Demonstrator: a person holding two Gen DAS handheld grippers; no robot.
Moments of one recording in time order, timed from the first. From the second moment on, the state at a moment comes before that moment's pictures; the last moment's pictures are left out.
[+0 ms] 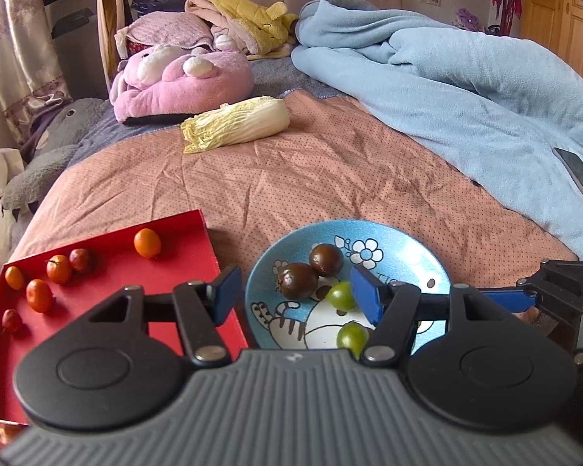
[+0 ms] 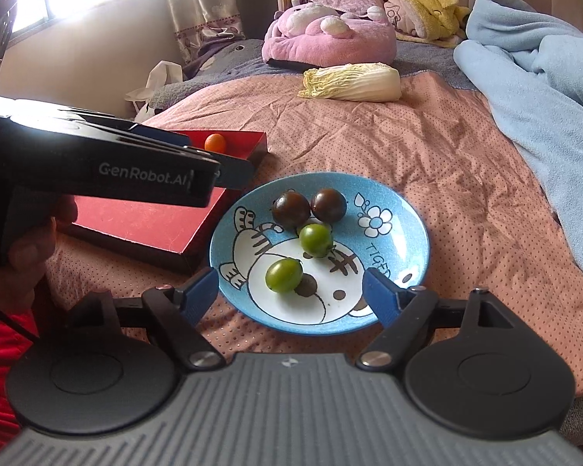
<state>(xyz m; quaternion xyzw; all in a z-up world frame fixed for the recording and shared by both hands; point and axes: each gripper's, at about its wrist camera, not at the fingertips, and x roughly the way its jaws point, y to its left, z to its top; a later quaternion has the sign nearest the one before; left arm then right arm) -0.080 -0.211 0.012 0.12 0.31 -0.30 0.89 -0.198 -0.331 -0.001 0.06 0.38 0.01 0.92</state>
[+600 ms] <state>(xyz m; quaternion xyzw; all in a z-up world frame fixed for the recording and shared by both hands) -0.021 -0.123 0.015 0.10 0.32 -0.18 0.92 -0.189 -0.316 0.004 0.06 0.37 0.02 0.93</state>
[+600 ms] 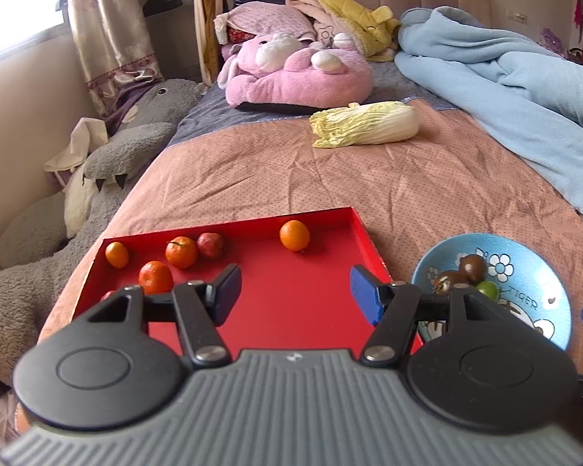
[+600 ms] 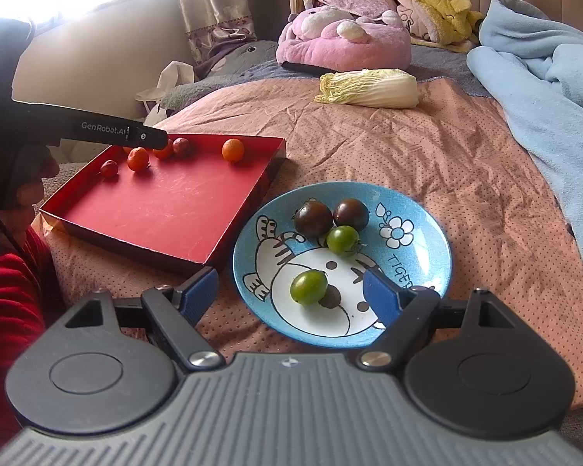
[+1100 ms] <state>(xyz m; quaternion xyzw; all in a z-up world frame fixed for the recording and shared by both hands) -0.001 -0.093 0.005 0.05 0.35 -0.12 0.93 -0.171 -0.298 0.005 0.06 0.37 0.04 0.93</state>
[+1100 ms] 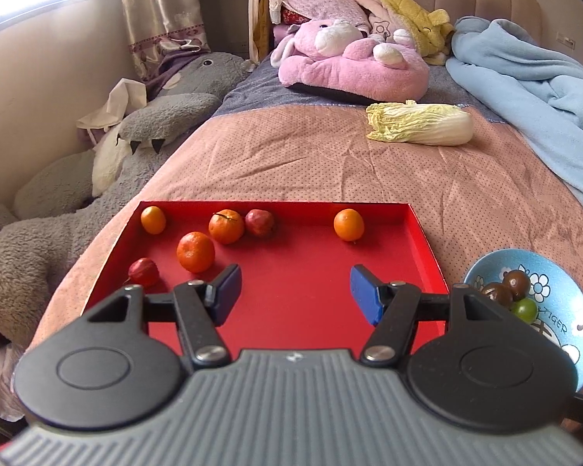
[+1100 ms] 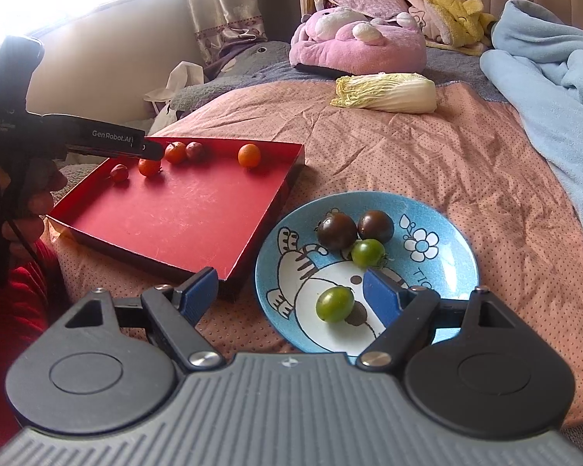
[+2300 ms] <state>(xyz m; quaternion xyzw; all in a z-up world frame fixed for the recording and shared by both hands) 0.016 -0.032 -0.002 0.00 0.36 -0.06 0.93 0.029 -0.223 -0.017 0.03 0.36 0.08 0.93</state>
